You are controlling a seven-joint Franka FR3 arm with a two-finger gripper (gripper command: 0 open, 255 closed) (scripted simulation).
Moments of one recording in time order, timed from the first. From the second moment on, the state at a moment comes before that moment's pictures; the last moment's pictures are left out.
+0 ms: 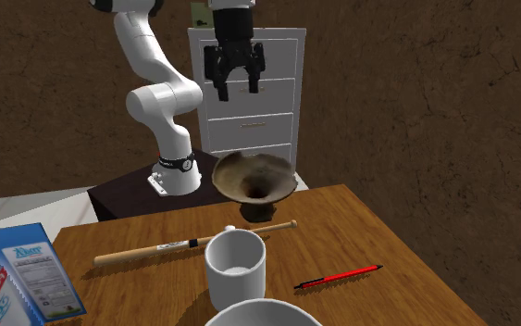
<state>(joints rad) -0.02 -0.60 -0.10 -2.29 -0.05 1.76 -0.08</state>
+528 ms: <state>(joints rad) -0.04 -0.36 -0.18 -2.25 -0.06 1.94 -0.18</state>
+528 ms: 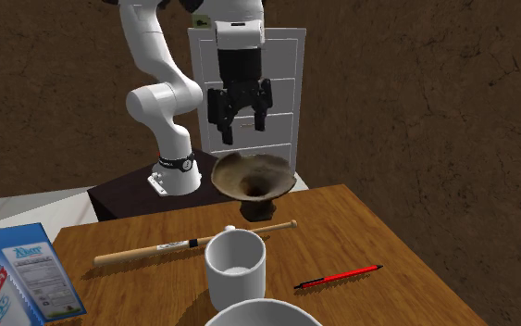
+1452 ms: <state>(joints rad) -0.08 0.13 -0.28 -2.00 0.04 2.14 -0.37</state>
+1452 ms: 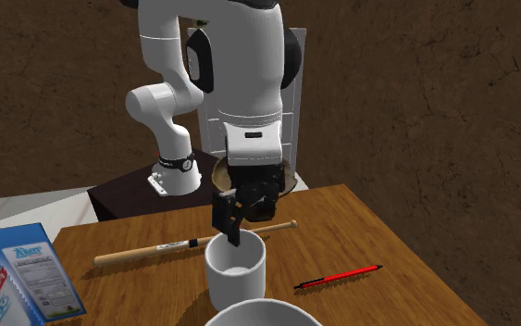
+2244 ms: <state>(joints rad) -0.09 0.19 -0.28 -2.04 0.06 2.24 -0.39</state>
